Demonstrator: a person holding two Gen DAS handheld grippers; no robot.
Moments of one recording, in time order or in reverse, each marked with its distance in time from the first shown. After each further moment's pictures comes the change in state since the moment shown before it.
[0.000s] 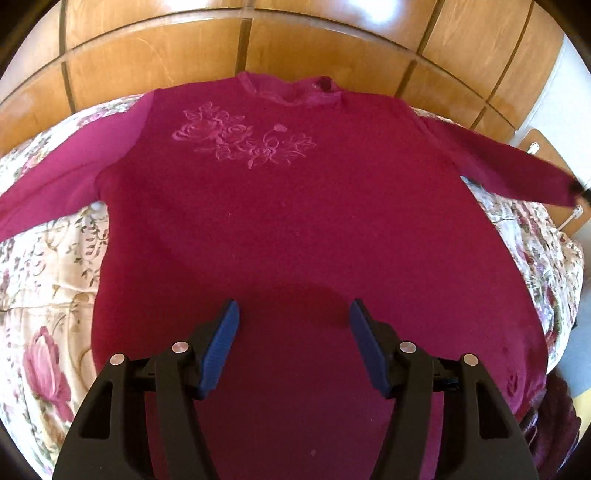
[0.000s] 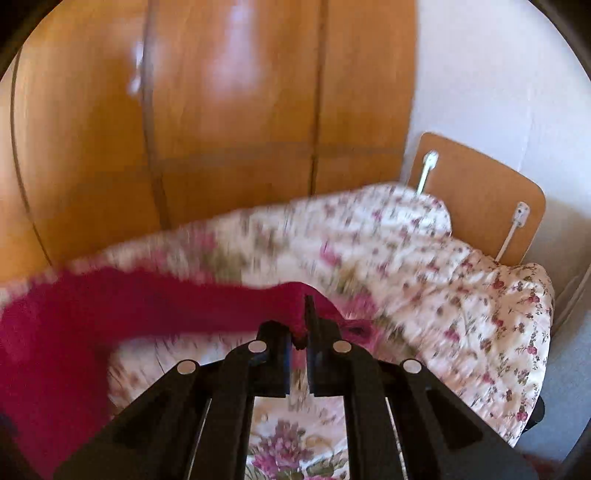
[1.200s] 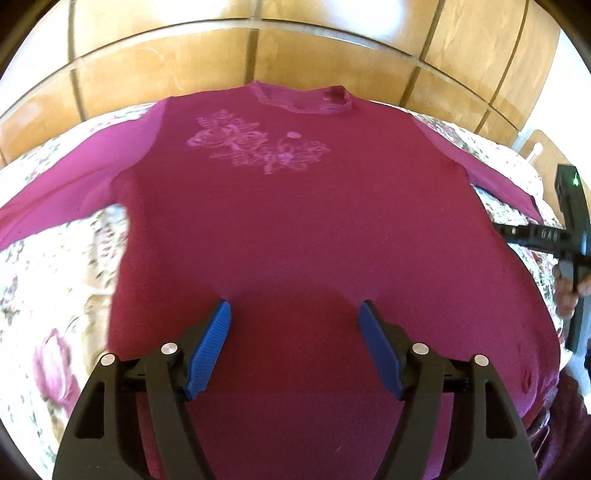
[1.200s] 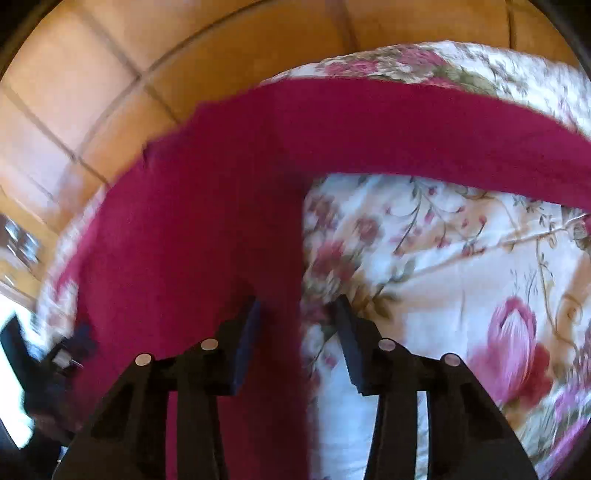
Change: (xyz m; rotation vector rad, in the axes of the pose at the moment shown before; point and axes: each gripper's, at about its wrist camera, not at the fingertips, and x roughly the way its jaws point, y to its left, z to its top) left arm -0.007 0.009 -0.009 0.009 -0.053 0.037; right arm 0.072 0.161 -0.134 -0.153 0.540 0.543
